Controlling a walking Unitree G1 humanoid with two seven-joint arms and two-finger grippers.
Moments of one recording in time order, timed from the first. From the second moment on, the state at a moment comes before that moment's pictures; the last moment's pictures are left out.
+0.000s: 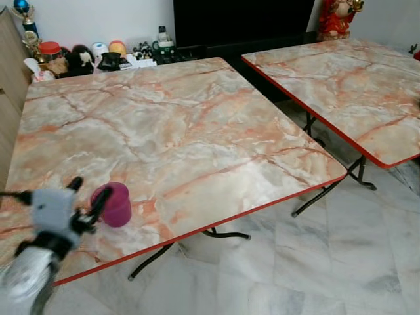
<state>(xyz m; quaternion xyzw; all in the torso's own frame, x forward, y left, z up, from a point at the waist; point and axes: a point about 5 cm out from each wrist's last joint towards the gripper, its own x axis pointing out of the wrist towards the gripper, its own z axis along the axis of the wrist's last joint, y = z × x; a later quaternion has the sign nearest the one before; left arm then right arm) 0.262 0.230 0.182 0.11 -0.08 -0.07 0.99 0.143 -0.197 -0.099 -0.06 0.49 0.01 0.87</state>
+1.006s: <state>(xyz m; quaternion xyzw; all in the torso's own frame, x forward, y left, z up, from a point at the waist) 0.307 0.243 0.191 0.08 0.12 0.04 0.99 0.138 -0.196 -0.100 -0.06 0.50 0.01 0.87</state>
